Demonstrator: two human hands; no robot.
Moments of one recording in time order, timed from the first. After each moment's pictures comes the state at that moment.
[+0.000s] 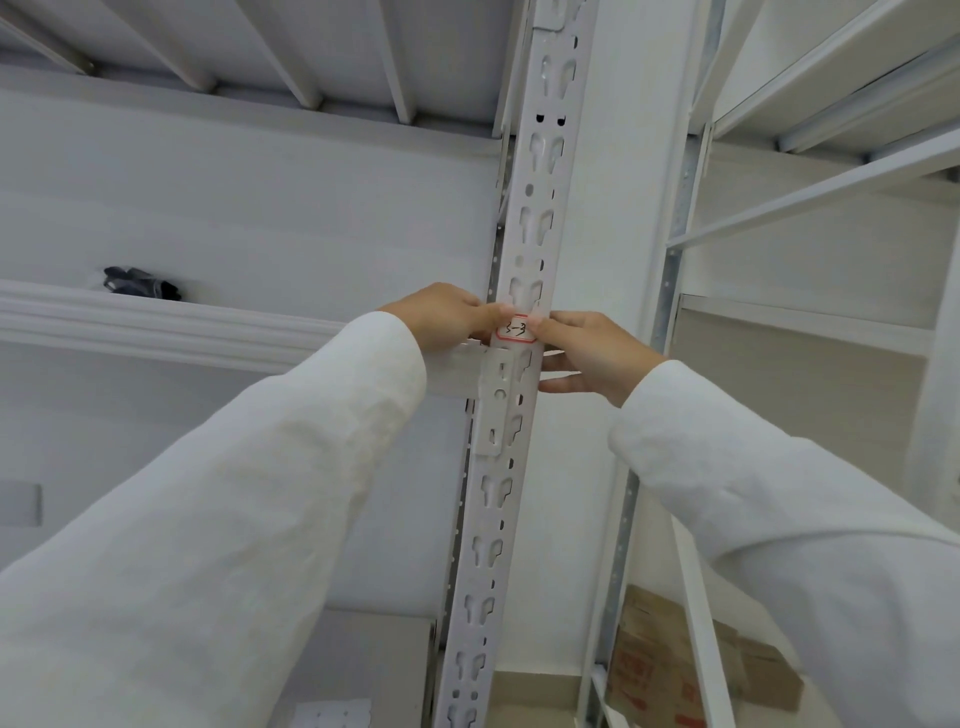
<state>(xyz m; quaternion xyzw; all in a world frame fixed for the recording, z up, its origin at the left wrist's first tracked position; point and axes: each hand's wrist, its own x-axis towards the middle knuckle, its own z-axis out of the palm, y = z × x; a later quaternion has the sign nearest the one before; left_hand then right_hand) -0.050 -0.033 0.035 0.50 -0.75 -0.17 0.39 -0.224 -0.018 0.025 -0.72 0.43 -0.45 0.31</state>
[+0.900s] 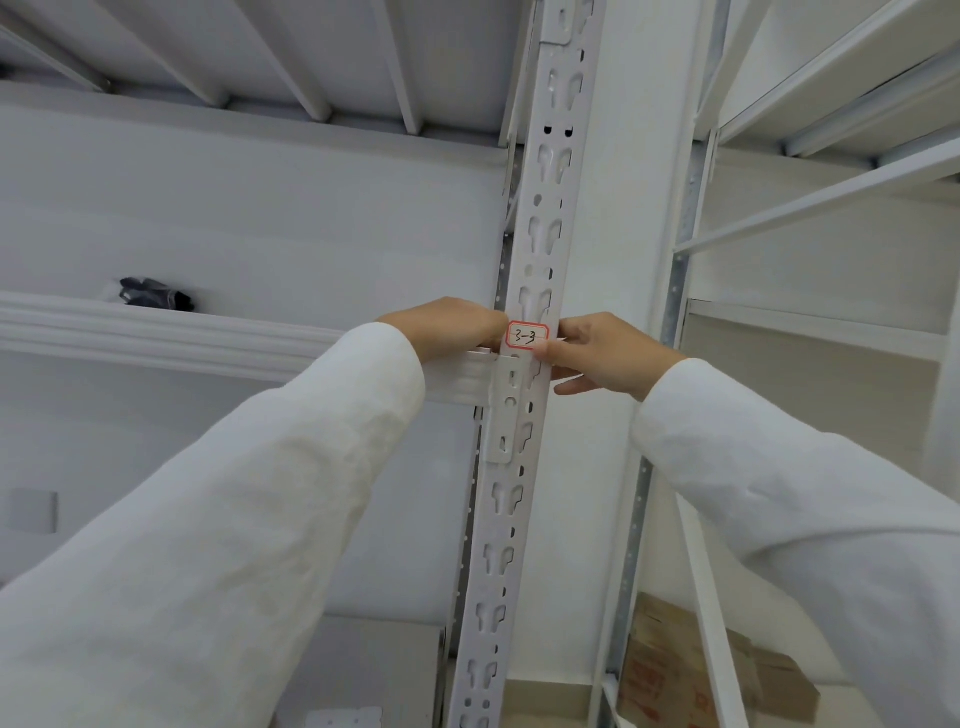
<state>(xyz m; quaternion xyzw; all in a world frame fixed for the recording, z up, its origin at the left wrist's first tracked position) -0.053 -0.026 0.040 0.55 -0.74 -0.16 0.35 -0.232 -0.023 0.032 -0.78 0.47 -0.37 0.20</state>
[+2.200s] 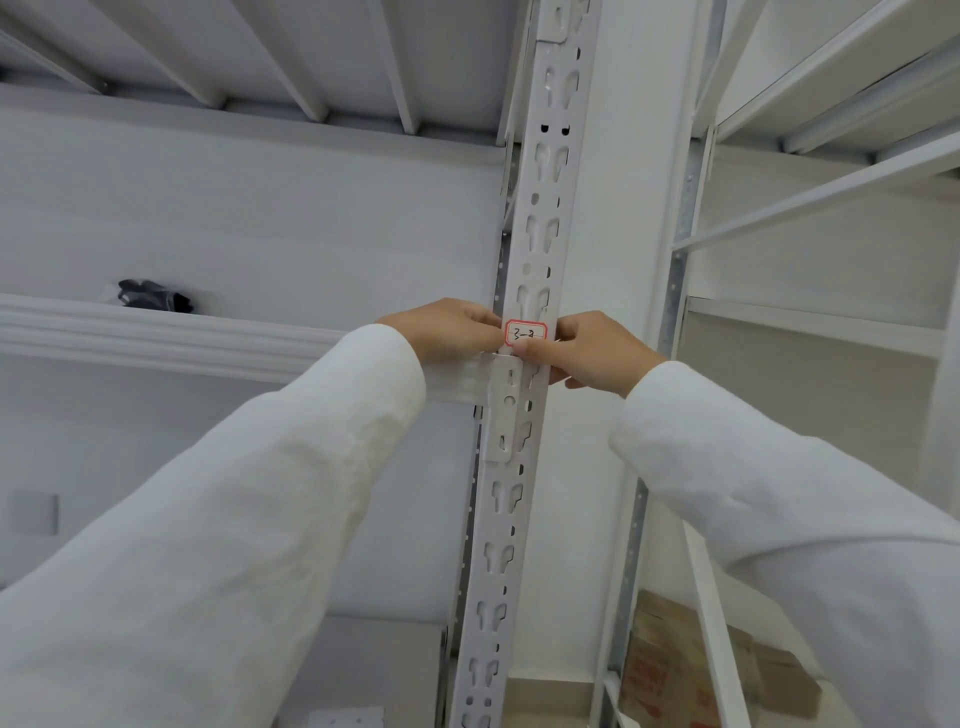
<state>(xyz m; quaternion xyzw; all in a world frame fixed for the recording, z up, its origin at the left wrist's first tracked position) -0.050 -0.022 0.036 0.52 -0.76 -0.18 0.35 -0.223 -0.021 0.029 -0.76 0.51 -0.38 0.12</state>
